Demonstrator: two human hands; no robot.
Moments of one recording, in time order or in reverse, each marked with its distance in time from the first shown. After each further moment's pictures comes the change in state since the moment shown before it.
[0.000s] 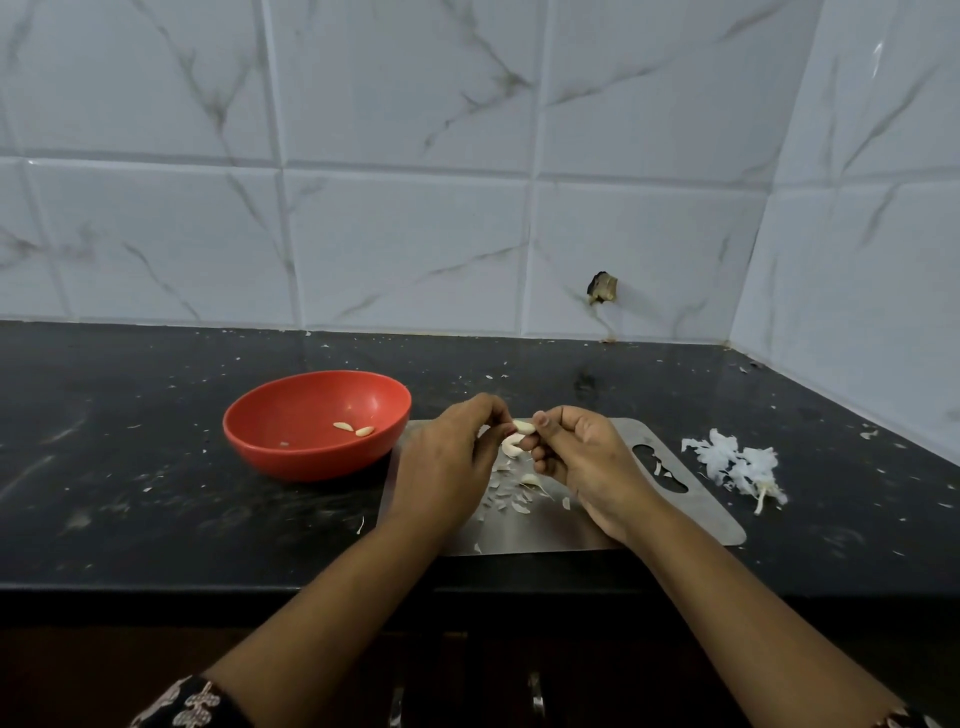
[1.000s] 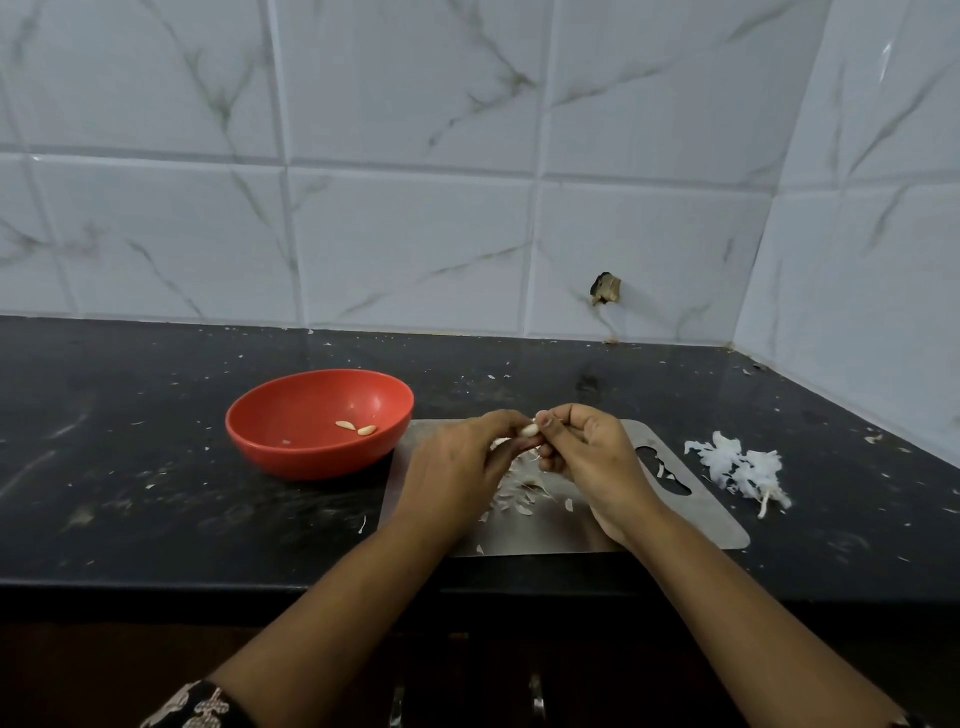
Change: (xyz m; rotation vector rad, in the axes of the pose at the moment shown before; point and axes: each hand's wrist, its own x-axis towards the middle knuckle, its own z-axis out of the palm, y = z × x) left_hand 0.000 0.000 0.002 0.006 -0.107 0.053; right_hand 0.007 0.011 -0.005 -0.072 0.063 -0.111
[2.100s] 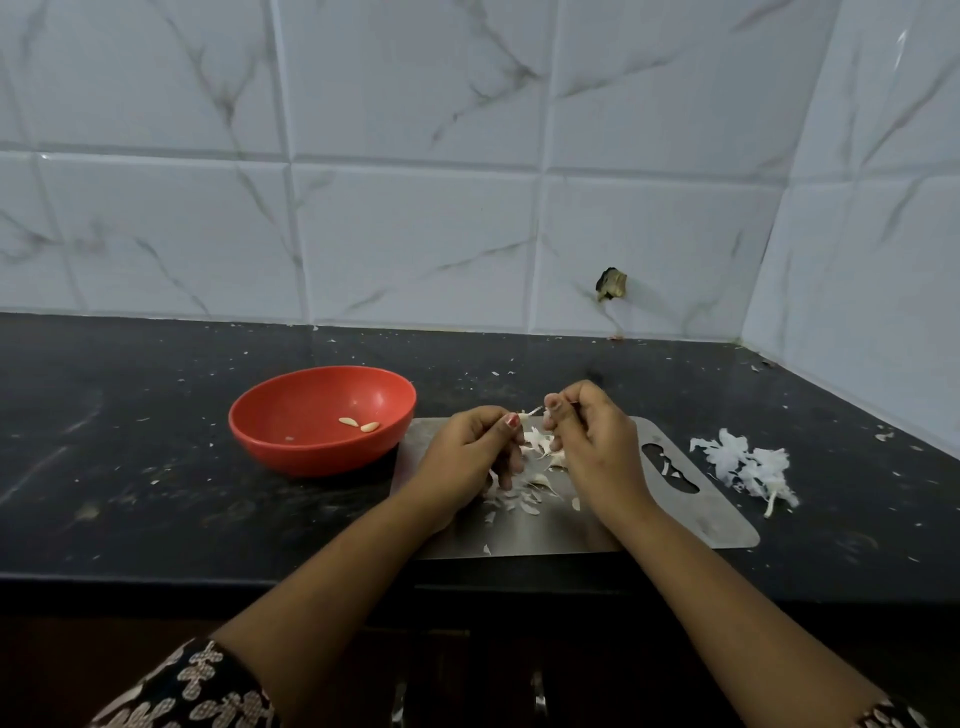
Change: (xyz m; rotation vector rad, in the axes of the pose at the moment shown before) left_hand 0.010 0.000 0.004 -0.781 -0.210 -0.409; right_hand 0.003 0.002 0.002 -0.430 0.193 -0.333
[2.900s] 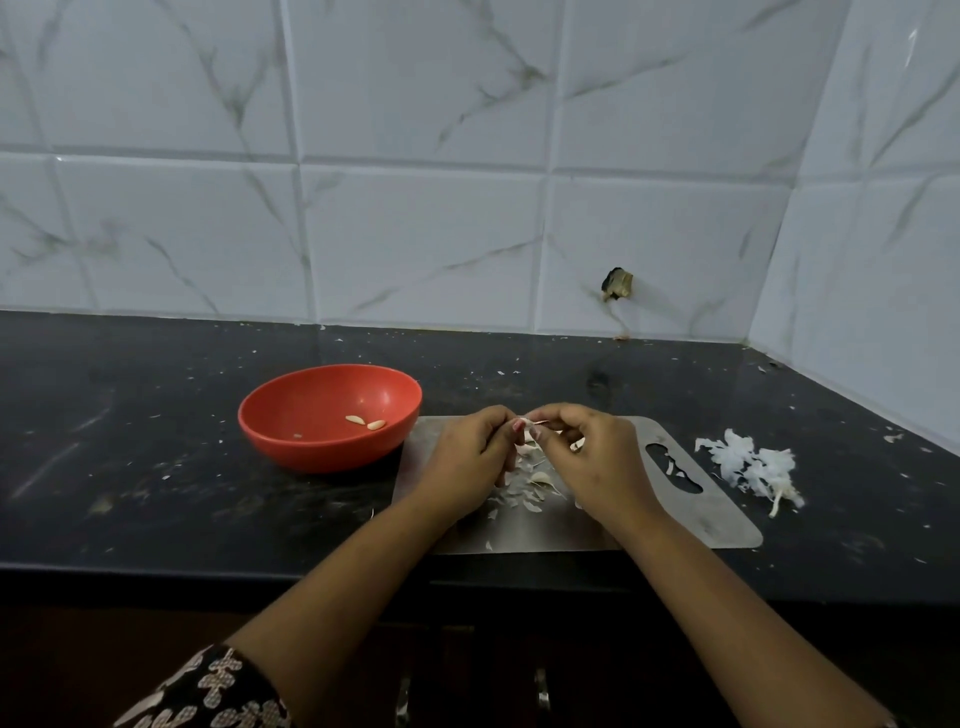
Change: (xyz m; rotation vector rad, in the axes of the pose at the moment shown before) left_hand 0.003 -0.010 -0.001 0.315 0.102 0.127; right_hand -0.005 0.004 -0.005 -0.160 -0.144 -0.057
